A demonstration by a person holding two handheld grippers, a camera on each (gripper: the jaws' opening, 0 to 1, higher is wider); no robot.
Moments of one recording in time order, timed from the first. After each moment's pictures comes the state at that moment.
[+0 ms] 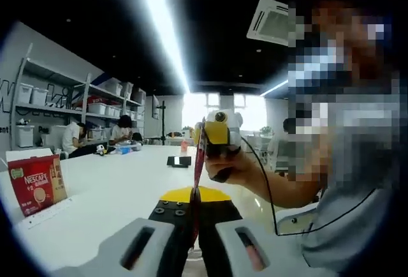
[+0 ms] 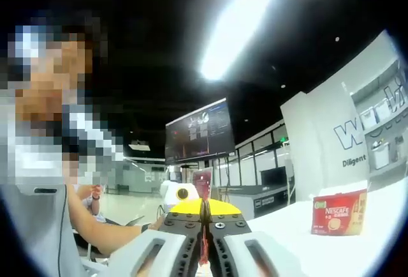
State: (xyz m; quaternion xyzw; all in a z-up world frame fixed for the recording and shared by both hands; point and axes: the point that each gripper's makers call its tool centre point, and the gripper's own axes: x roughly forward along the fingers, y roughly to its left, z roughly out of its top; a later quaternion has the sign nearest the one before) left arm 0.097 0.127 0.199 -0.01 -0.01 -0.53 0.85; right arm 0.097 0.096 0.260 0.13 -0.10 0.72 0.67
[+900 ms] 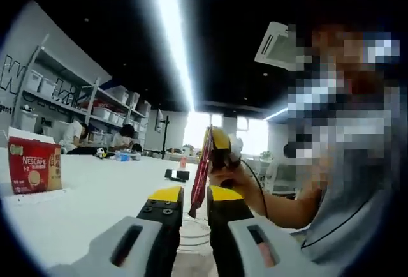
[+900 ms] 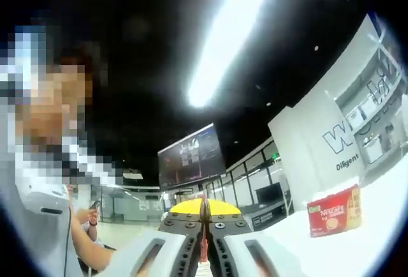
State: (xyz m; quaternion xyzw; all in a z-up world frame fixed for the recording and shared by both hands) left arm 0.090 0.147 0.195 -0.10 -0.05 -0.52 0.85; right arm 0.106 0.054 0.271 0.23 -0.14 0.68 0.68
